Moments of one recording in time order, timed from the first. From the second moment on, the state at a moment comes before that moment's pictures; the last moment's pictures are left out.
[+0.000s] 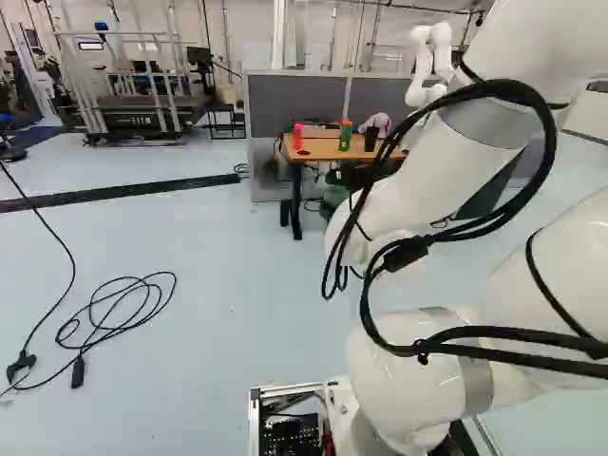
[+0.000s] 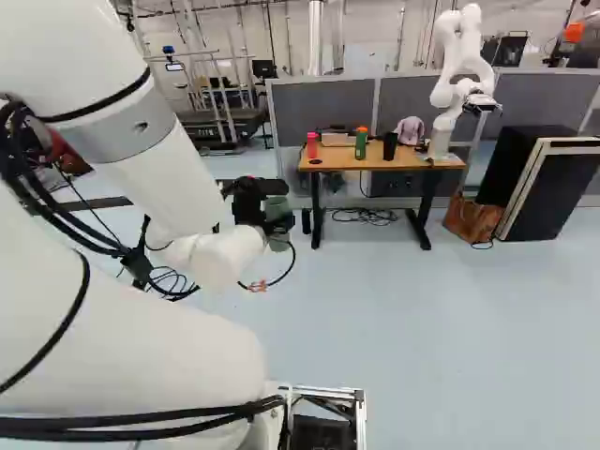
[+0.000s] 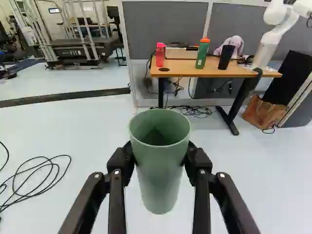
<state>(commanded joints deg) 0.0 16.0 -5.0 0.0 50.0 0.0</state>
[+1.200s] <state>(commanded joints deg) 0.0 16.0 -5.0 0.0 50.0 0.0</state>
